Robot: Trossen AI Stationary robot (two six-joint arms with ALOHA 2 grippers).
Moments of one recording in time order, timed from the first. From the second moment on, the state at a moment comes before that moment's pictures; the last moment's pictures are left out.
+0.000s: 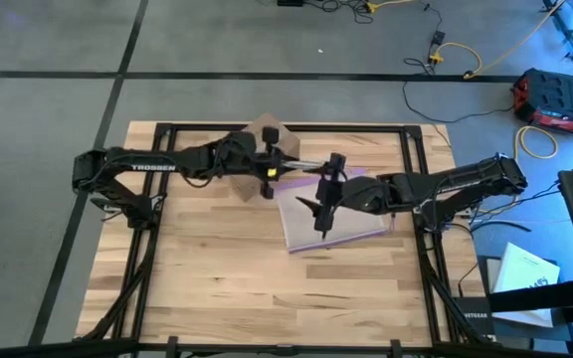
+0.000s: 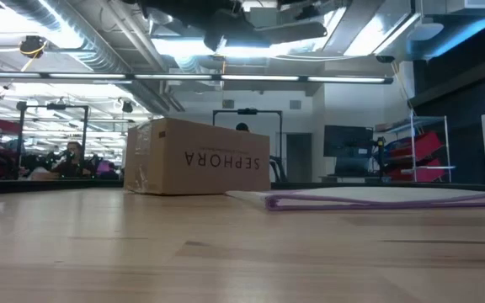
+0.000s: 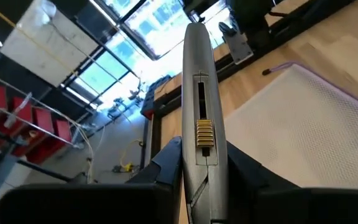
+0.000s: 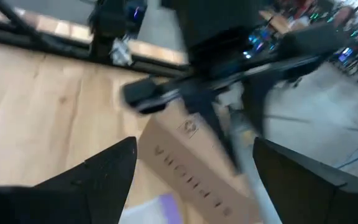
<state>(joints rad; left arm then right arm) 0.17 1.49 1.14 0.05 -0.10 0.75 0.18 1.34 1.18 -0.24 0.52 -0.20</state>
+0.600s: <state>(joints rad) 0.09 1.49 1.15 0.05 -0.14 0.75 0.10 1.35 1.18 -0.33 0.47 -0.35</state>
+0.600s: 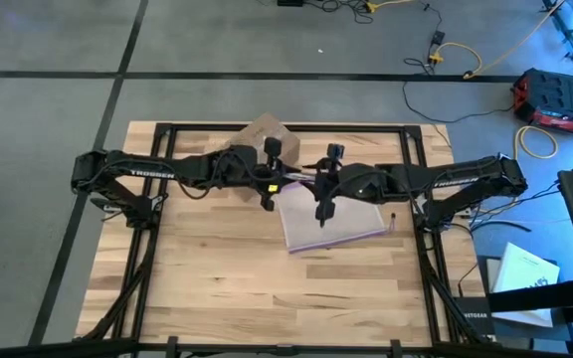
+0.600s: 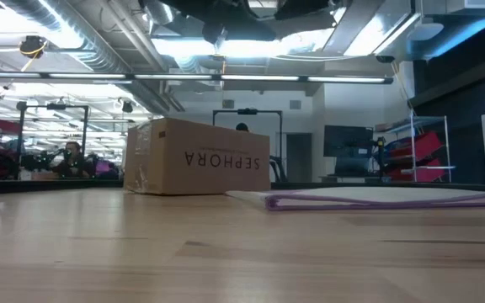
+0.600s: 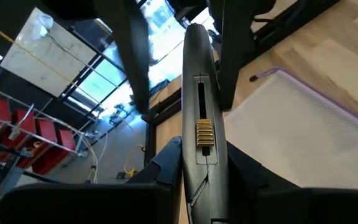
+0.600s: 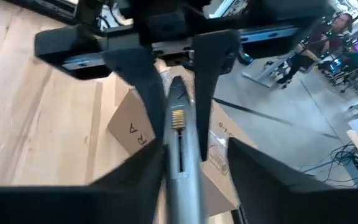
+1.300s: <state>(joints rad) 0.08 1.49 1.16 0.05 -0.14 0.73 0.09 1.35 1.18 -0.33 0.46 -0.40</state>
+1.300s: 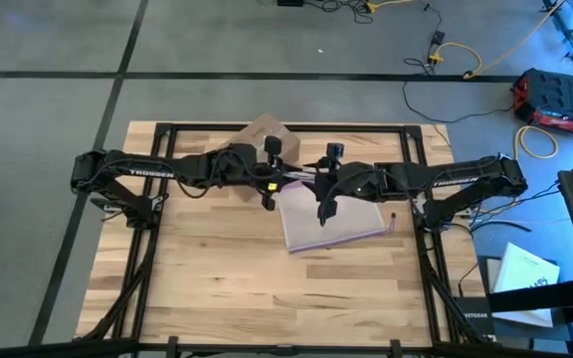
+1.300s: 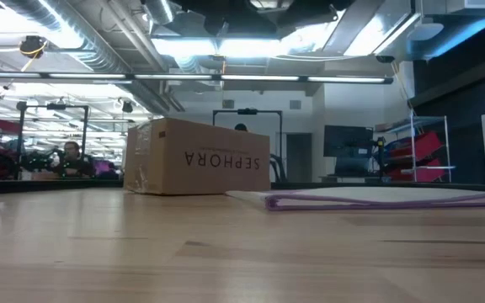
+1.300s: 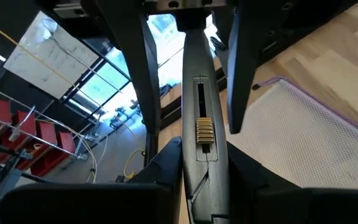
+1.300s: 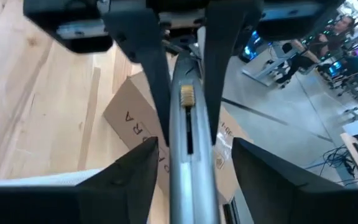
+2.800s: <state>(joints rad) 0.16 1.49 1.16 -0.02 -0.17 0.74 0.07 1.34 1.18 -0.39 0.49 -0.41</state>
